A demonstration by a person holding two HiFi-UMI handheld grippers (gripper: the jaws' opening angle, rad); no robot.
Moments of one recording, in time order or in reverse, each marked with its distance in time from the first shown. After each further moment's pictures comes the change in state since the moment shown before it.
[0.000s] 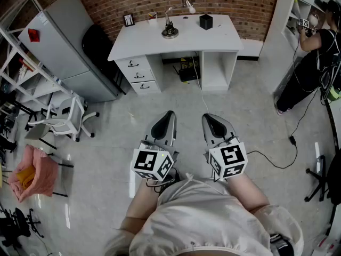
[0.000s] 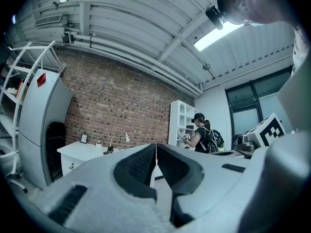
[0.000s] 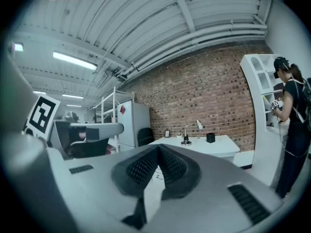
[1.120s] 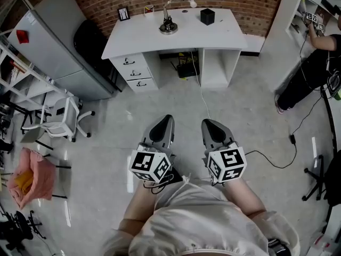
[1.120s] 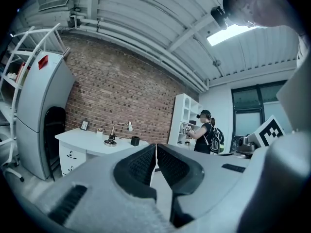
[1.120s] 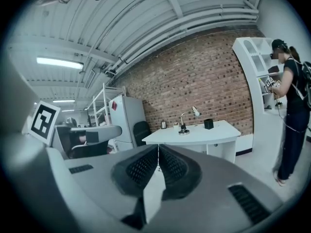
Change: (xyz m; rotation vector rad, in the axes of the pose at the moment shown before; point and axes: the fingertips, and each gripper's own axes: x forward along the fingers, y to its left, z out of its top) left arm 0.044 0.059 -0.046 -0.090 0.099 -0.011; right arm 0.062 -0.021 -0.040 0.124 0.099 -0.042
